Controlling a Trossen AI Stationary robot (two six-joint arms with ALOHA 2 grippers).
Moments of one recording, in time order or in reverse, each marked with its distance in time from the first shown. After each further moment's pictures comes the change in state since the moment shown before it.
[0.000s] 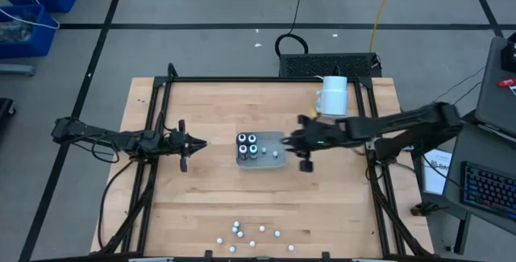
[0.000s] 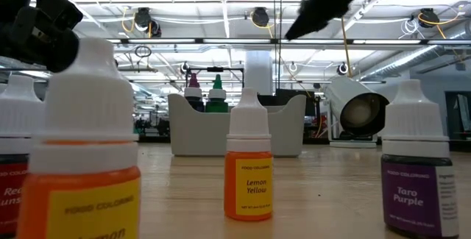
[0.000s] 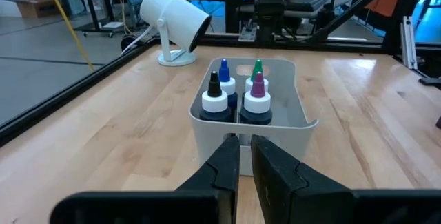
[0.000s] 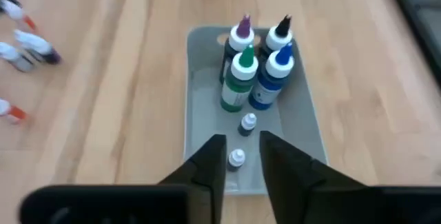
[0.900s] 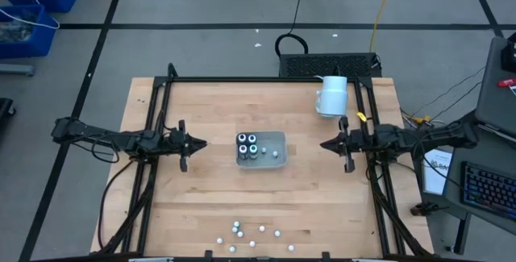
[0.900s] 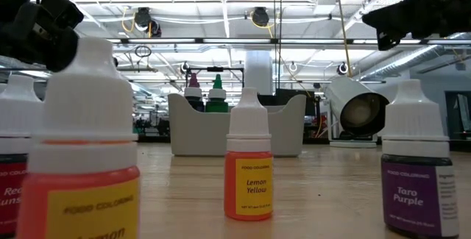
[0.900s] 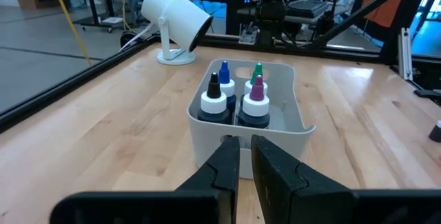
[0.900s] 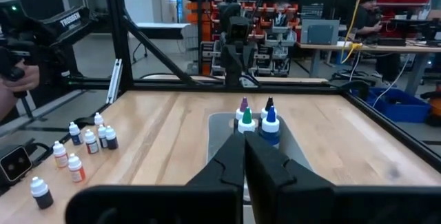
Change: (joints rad) left arm 0.000 0.000 0.000 0.006 0.000 -0.052; right arm 0.022 -0.994 -0.822 0.522 -0.050 0.001
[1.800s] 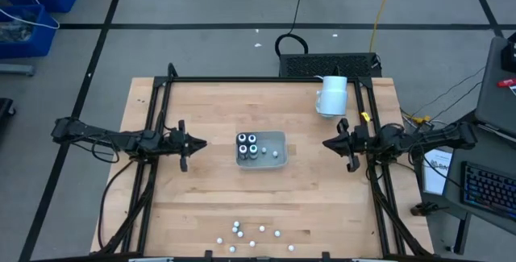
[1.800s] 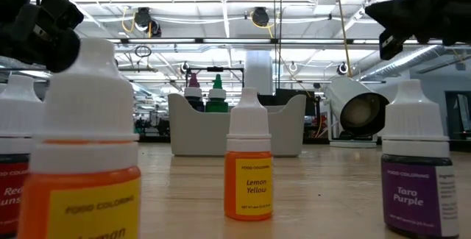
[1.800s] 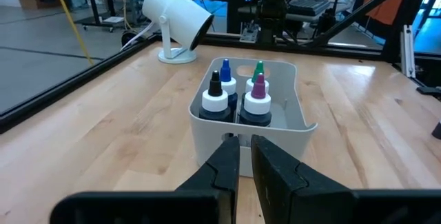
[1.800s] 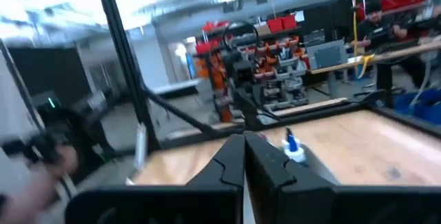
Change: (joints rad) left arm 0.000 0.000 0.000 -0.005 -0.006 0.007; right arm 0.000 -0.048 -0.127 0.282 0.000 0.221
